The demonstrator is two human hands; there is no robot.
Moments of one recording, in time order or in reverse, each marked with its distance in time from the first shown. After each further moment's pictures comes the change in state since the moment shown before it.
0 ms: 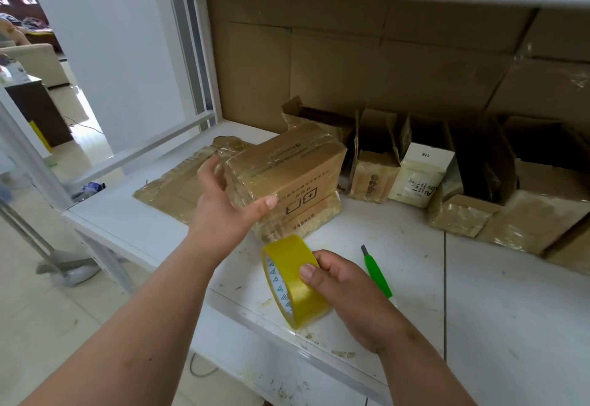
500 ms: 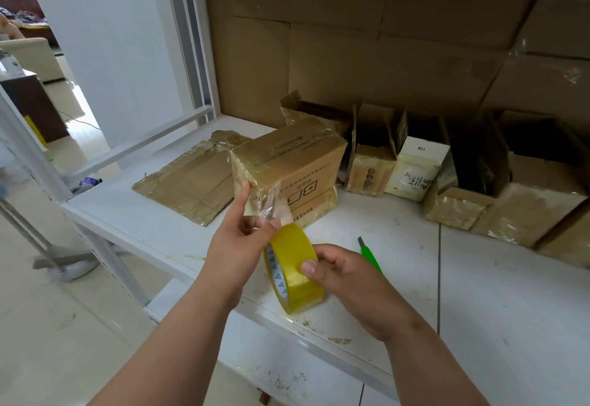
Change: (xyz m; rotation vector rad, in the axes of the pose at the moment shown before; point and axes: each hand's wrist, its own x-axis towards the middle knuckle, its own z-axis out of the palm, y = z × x) left_hand -0.051 -0.004 0.024 -0.296 -0.018 -0.237; right_hand -0.014 -0.012 -0.007 -0.070 0.003 0.020
